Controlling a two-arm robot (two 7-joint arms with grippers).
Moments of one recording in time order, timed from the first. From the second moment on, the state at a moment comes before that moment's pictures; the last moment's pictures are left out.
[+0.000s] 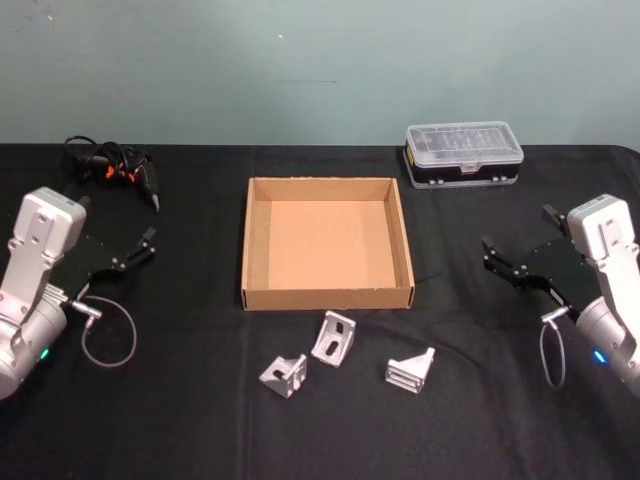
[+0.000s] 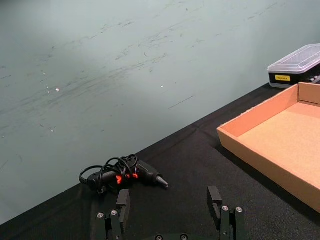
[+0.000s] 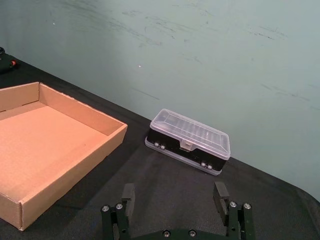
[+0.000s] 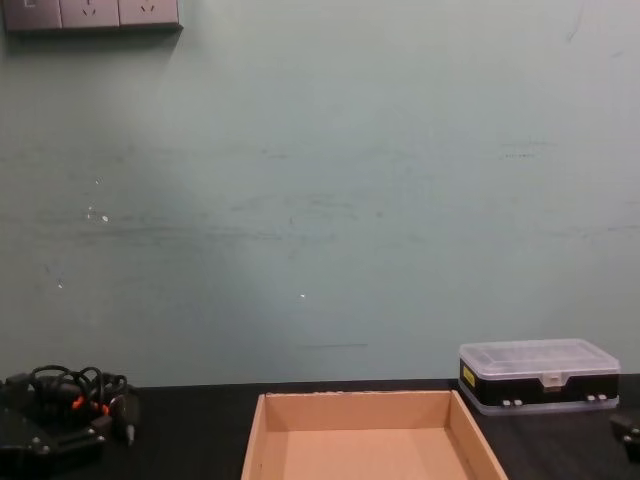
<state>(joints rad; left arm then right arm) -0.20 0.60 0.45 -1.41 -0.25 -0.12 0.03 0.20 0.60 -0.45 -1.41 0.25 -0.12 -0.03</state>
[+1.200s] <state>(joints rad) -0.20 0.60 0.45 -1.41 -0.25 -0.12 0.03 0.20 0.60 -0.45 -1.41 0.25 -0.12 -0.03</state>
